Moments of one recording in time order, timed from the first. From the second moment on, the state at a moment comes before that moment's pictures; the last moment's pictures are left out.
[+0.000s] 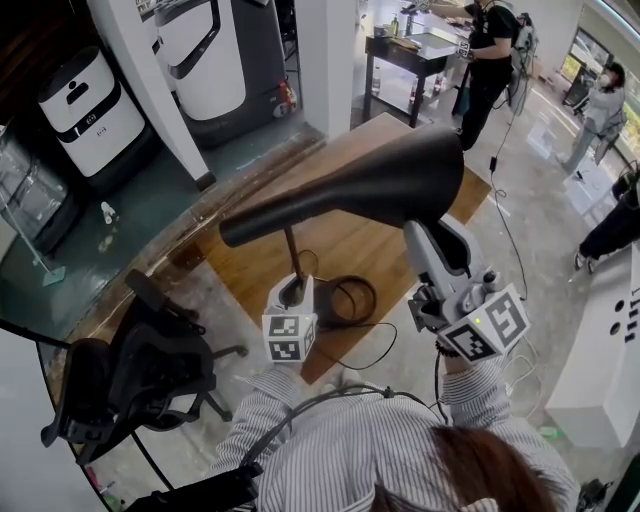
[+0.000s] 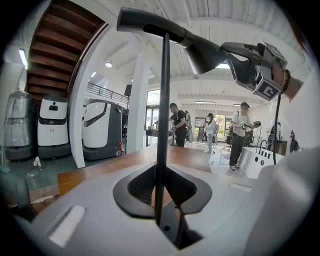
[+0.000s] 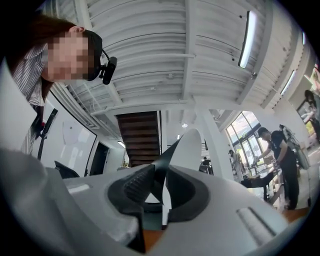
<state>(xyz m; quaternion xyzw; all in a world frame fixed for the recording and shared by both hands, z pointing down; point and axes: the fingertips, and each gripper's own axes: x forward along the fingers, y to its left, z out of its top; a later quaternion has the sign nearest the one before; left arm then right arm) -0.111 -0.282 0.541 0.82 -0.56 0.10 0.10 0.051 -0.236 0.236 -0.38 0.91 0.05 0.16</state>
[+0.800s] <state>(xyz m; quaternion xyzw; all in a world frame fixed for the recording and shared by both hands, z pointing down) -0.112 -0.285 0.544 0.81 -0.56 0.12 0.08 0.028 -0.241 0.187 -0.36 0.91 0.15 0.12</state>
